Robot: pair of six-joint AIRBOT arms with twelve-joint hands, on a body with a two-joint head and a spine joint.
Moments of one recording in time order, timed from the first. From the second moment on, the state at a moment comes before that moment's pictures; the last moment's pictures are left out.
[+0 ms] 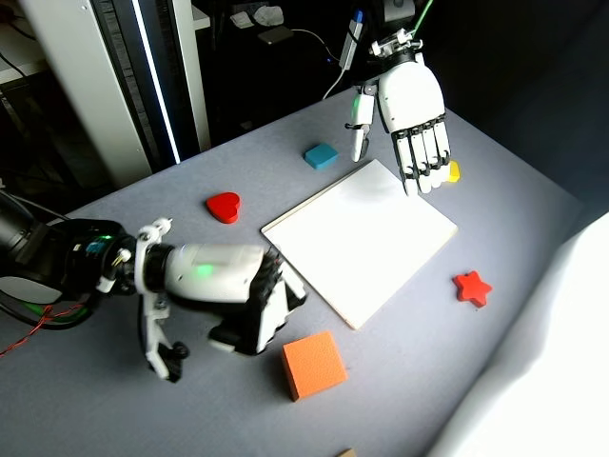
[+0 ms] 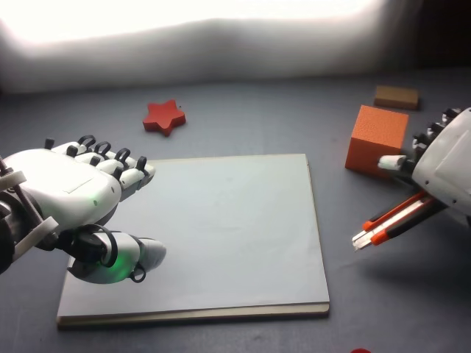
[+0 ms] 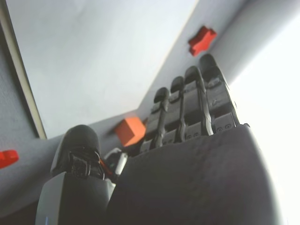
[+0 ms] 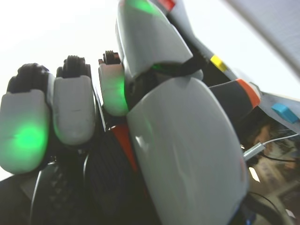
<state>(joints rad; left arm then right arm) 0.44 -0.77 0.63 -1.57 -0.60 2.61 -0.89 -1.16 1.27 0.09 1.06 -1.57</state>
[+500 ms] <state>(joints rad) 0.44 -0.77 0.63 -1.57 -0.60 2.61 -0.95 -1.15 1.23 0.14 1.05 -1.55</state>
